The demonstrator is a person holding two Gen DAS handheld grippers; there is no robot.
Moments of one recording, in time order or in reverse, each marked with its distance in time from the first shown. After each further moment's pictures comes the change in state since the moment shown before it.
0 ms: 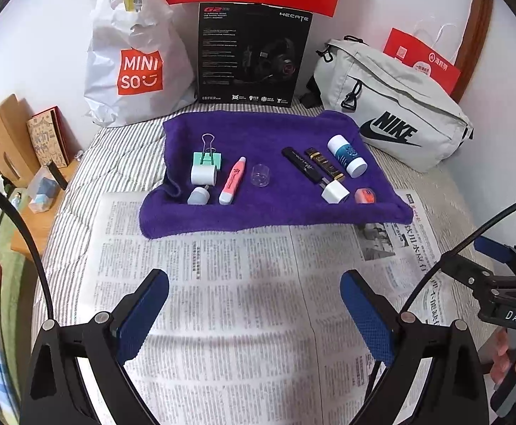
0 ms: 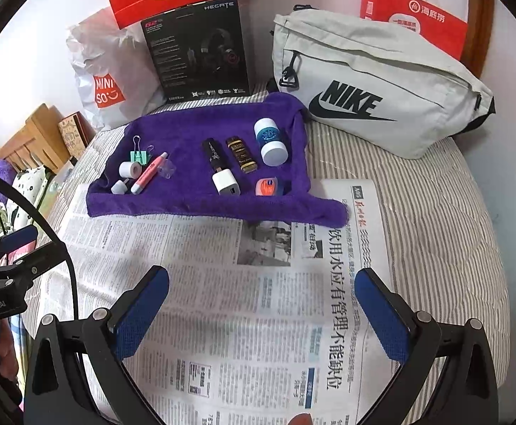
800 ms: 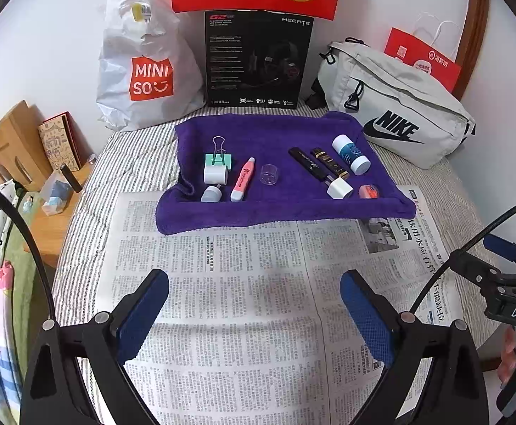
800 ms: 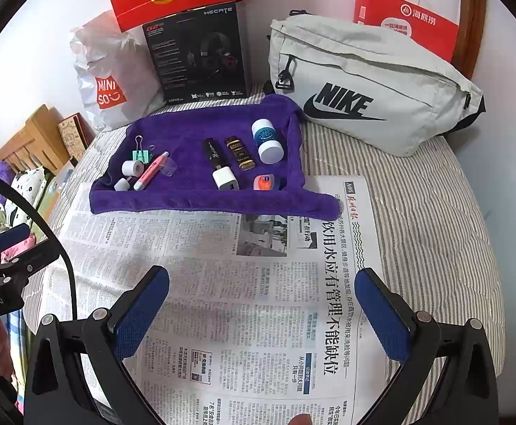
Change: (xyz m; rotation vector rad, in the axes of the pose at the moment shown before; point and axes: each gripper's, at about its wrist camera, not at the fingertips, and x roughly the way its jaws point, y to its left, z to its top) left arm -0.018 0.003 -0.007 0.013 -0.006 0.033; right arm -0.015 0.001 -0.009 0.005 -0.012 -0.013
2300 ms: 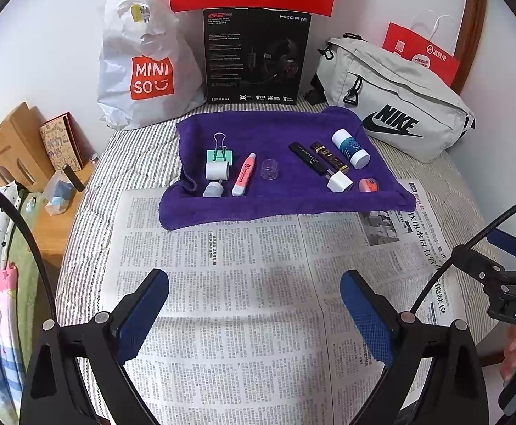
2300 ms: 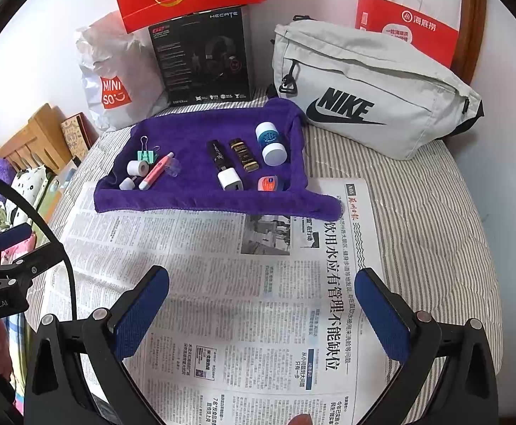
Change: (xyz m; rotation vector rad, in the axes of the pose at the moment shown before) left arm -0.005 -0.001 -0.004 0.017 0.013 0.011; right arm -0.007 0.005 -0.004 -0.009 -0.012 -0.005
